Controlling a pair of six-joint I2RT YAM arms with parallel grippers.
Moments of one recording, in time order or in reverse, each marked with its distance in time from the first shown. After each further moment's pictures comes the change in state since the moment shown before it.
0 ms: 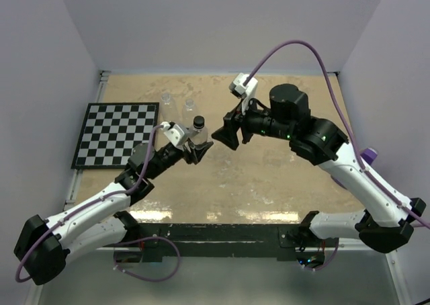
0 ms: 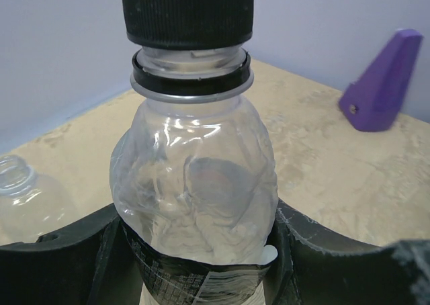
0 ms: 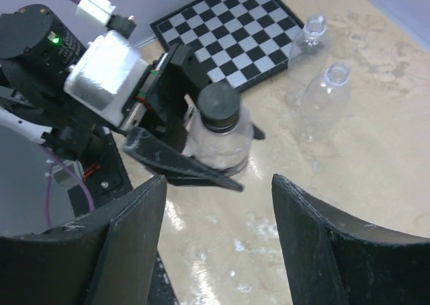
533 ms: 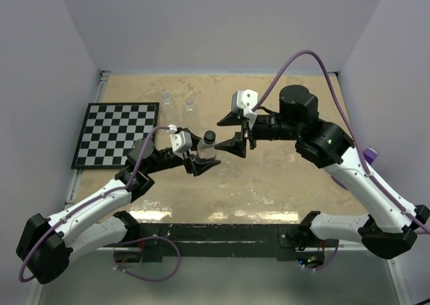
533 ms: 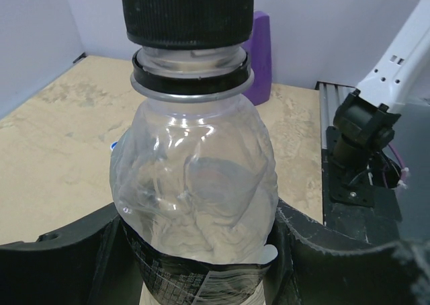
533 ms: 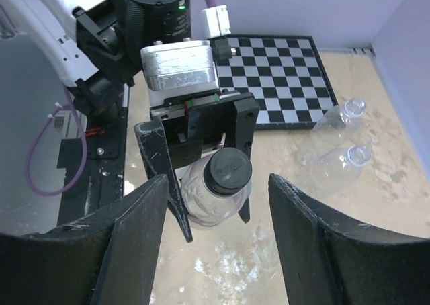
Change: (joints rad) left arm 0.052 0.031 0.034 0.003 0.498 -0.061; right arm -0.077 -0.054 -0.065 0.077 -0.374 -0.351
